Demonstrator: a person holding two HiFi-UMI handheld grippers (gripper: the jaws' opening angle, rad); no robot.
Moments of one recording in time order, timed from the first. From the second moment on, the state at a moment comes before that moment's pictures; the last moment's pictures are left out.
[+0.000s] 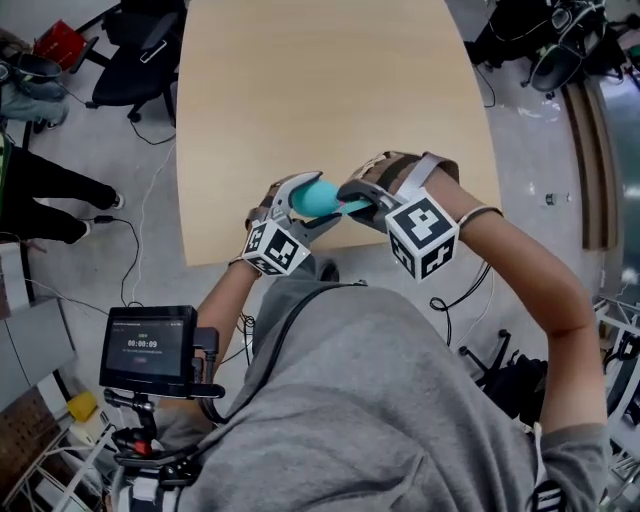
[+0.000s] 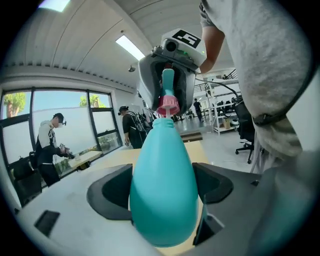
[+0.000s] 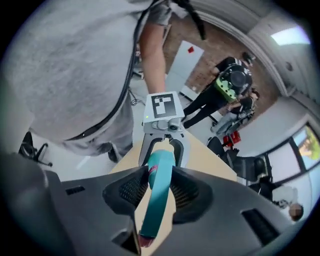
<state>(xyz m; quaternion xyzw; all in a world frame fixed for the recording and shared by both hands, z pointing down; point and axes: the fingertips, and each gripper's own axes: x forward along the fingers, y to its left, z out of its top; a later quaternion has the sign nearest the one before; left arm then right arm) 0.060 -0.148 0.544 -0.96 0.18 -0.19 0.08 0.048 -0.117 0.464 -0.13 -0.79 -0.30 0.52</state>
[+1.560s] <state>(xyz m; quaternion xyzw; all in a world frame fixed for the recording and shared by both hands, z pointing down) 0.017 -0.185 0.614 -0.93 0.33 -0.16 -0.06 0.113 -0.195 0.620 0.20 -0.72 -0.29 0.60</state>
